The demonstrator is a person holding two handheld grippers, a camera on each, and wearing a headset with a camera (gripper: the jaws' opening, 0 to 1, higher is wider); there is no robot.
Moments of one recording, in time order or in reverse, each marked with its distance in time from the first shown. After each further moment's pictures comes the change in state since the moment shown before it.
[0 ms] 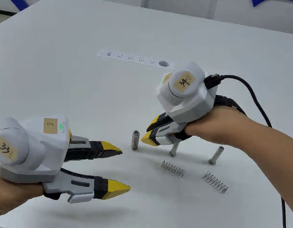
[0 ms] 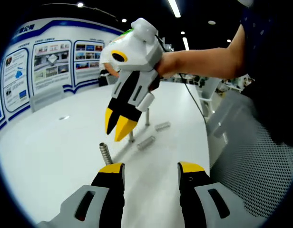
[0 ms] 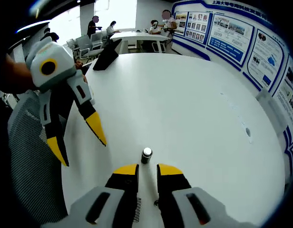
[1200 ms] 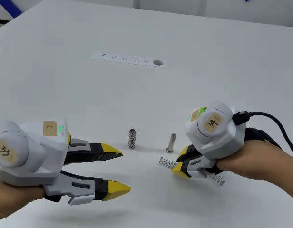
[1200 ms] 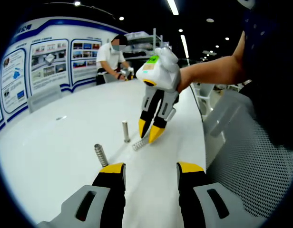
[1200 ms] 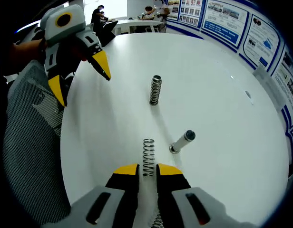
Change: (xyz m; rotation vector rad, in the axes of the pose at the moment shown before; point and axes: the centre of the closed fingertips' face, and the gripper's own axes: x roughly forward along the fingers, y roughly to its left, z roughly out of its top) left arm 0.000 -0.008 0.003 0.006 0.021 -0.010; right arm -0.004 0.020 -0.103 0.085 0.144 0.002
